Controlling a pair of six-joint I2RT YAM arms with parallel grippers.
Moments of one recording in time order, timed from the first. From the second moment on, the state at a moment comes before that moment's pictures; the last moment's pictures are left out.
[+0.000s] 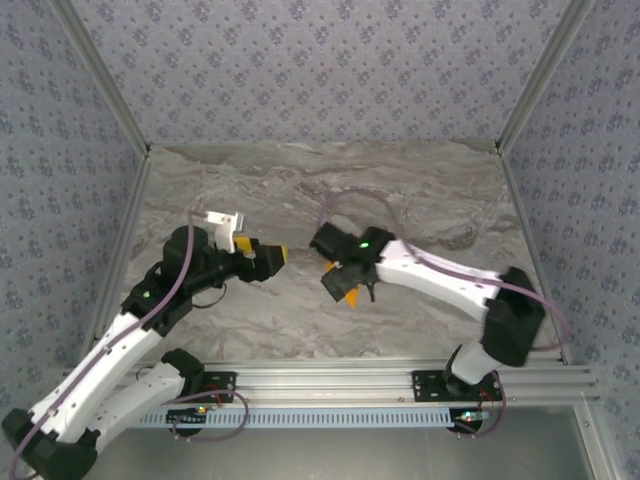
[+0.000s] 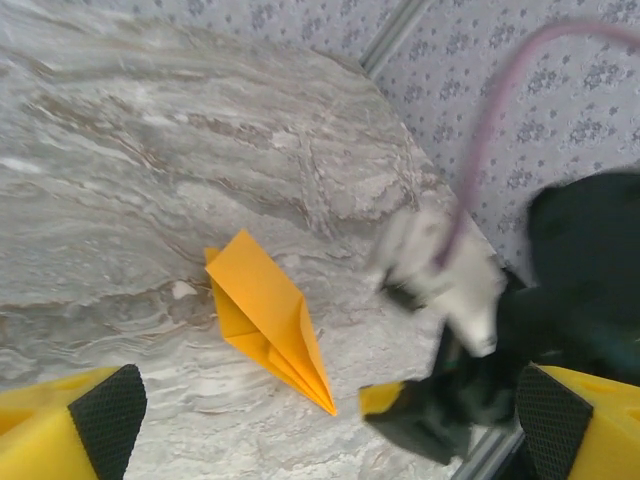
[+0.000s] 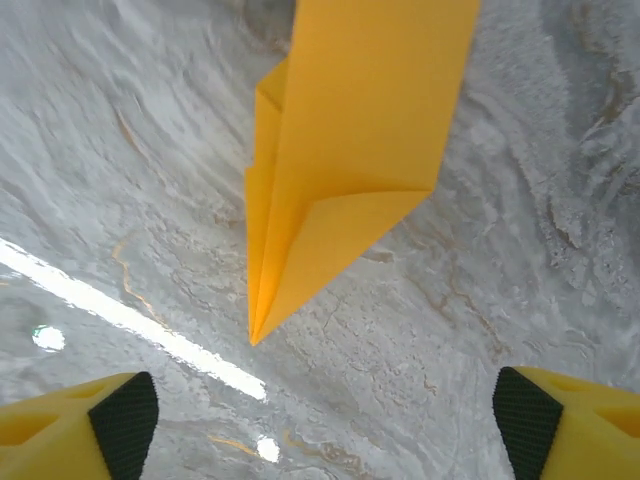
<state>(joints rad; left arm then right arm) -0.59 0.80 0.77 -0.36 0.29 -0.53 0.92 1.49 1.23 -1.00 0.25 0.26</state>
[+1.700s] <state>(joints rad) -0.67 1.83 0.86 0.32 0.43 -0.76 0.21 0.92 0.38 -0.15 -0.68 0.48</state>
